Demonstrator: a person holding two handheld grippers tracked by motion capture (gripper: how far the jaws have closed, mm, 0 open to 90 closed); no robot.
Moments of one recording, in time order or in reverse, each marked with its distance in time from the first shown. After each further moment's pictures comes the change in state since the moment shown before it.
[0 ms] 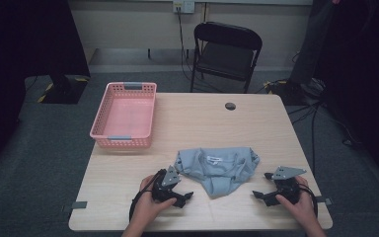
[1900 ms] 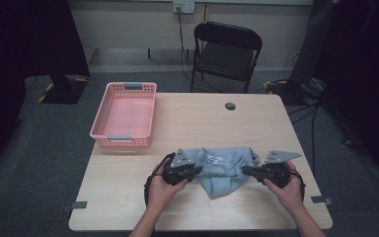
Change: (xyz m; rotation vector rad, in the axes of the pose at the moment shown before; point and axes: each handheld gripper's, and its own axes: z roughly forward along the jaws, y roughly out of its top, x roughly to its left) left arm 0.006 0.062 0.007 -0.125 -0.032 -0.071; right arm 0.006 0.063 0.003 -0.170 0.146 0.053
